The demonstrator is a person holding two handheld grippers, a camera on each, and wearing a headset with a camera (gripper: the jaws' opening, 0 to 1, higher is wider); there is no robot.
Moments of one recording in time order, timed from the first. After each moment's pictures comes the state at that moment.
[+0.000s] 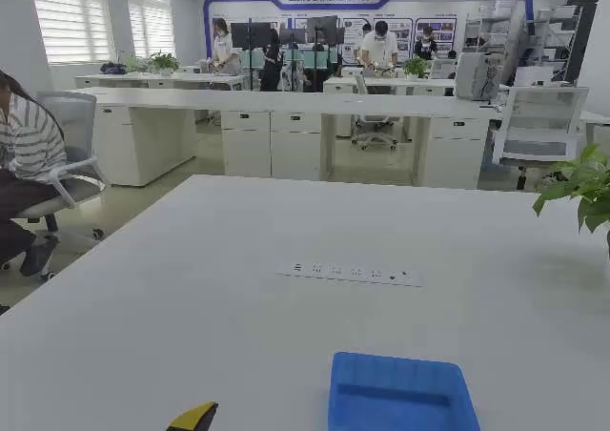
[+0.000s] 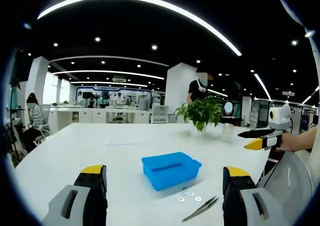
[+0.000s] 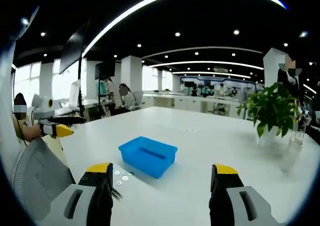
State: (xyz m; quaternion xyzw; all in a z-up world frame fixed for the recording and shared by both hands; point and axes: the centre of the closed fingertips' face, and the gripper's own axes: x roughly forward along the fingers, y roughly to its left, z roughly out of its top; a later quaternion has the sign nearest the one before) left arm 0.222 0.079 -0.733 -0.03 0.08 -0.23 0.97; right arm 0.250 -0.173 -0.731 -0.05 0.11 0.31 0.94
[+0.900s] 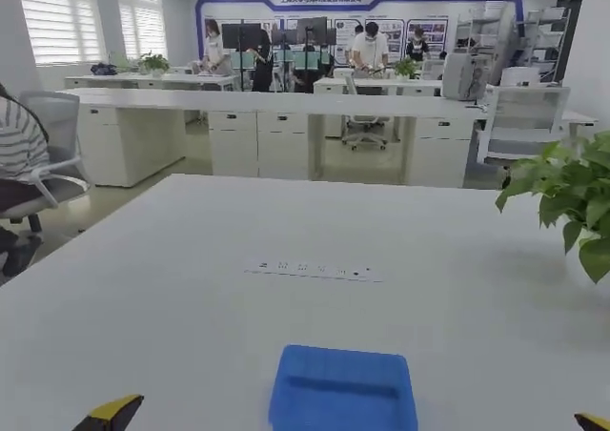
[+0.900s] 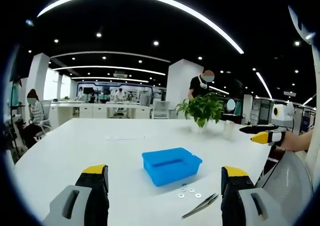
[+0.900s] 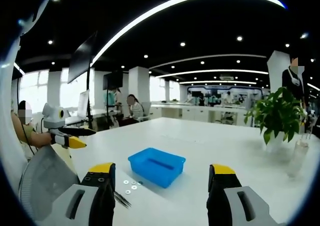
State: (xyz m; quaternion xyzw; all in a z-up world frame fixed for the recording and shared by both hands) left arm 0.224 0.082 -0.739 -0.03 0.09 -0.22 0.97; right arm 0.243 -0.164 -0.716 -0.03 0.08 0.35 0.93
